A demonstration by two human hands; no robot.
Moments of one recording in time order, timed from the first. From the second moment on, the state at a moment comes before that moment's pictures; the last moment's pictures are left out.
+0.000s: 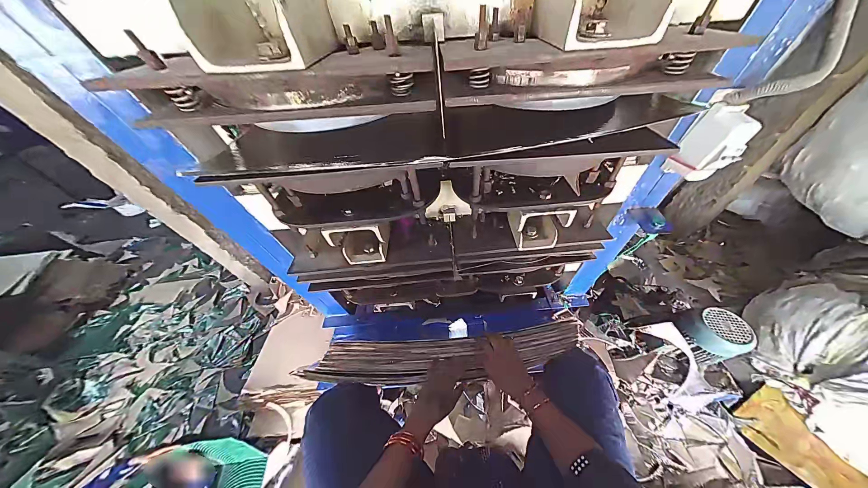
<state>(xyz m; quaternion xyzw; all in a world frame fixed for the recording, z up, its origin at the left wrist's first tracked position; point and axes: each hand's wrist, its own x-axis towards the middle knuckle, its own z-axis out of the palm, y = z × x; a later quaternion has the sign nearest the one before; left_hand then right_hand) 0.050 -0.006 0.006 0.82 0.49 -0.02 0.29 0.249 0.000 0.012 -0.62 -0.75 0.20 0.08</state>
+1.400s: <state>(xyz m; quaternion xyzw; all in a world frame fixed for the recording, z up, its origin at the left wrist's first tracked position) 0.008 -0.058 0.049 0.85 0.47 0.15 0.18 0.277 -0.061 0.048 -0.54 -0.83 0.10 0.07</state>
